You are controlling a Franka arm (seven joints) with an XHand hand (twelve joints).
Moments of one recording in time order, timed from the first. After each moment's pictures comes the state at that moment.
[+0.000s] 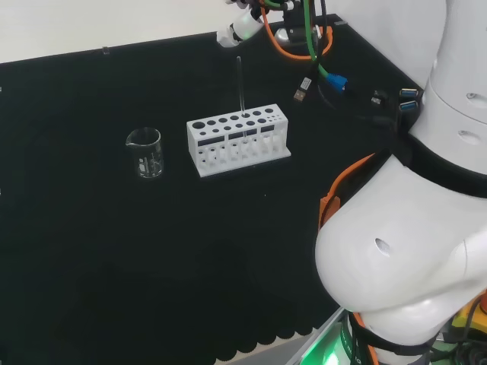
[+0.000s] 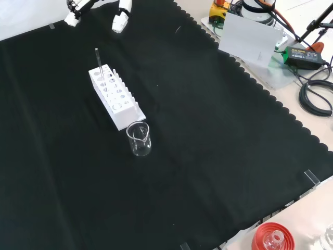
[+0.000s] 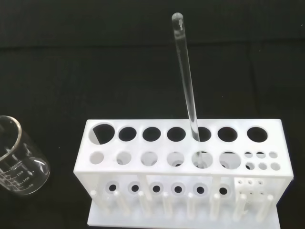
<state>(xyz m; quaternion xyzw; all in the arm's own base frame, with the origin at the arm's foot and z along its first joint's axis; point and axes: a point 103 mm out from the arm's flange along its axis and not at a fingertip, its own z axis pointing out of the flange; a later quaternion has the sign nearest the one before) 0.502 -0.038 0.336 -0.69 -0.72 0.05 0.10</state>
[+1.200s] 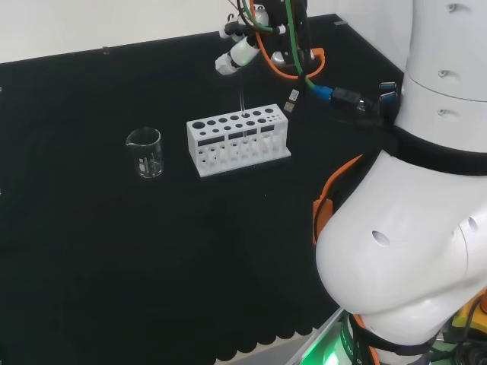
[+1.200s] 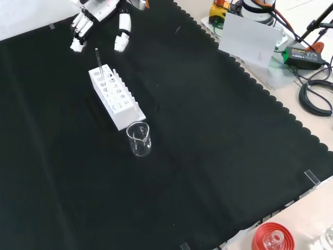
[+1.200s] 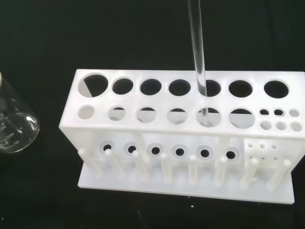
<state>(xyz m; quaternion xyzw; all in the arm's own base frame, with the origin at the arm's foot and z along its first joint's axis) 0.515 -0.038 0.279 -0.67 -0.73 0.09 0.14</state>
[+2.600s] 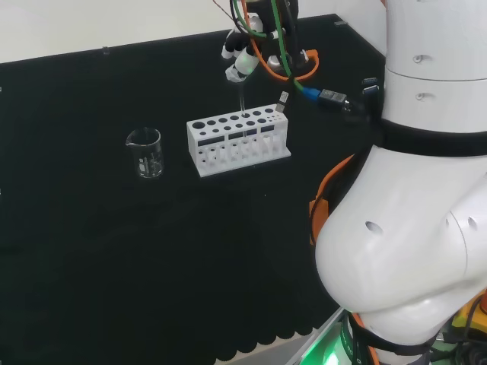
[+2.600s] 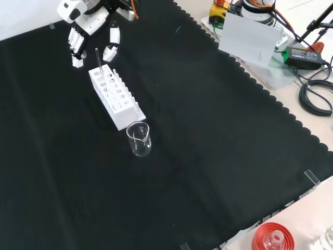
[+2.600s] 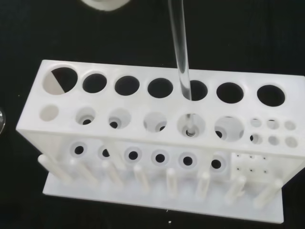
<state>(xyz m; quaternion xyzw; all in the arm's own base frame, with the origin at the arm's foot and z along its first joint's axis) 0.550 -0.046 0.252 -0.66 -0.73 0.12 0.13</state>
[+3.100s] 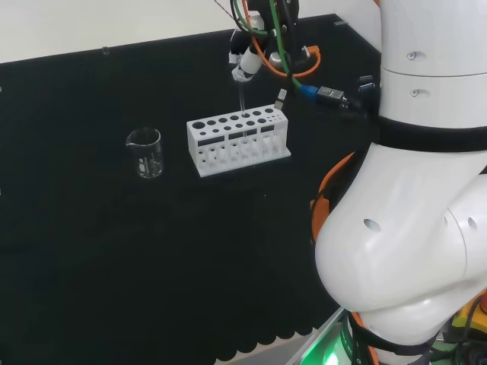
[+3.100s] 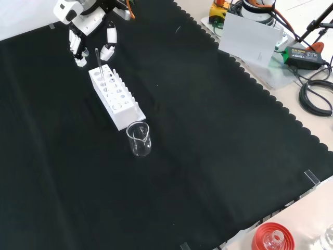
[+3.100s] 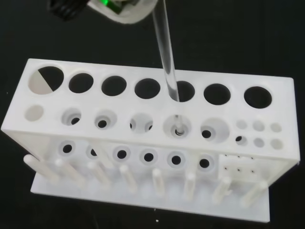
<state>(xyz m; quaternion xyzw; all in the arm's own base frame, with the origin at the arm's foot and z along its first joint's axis) 0.555 -0.054 0.253 -0.66 -0.73 0.14 0.14</state>
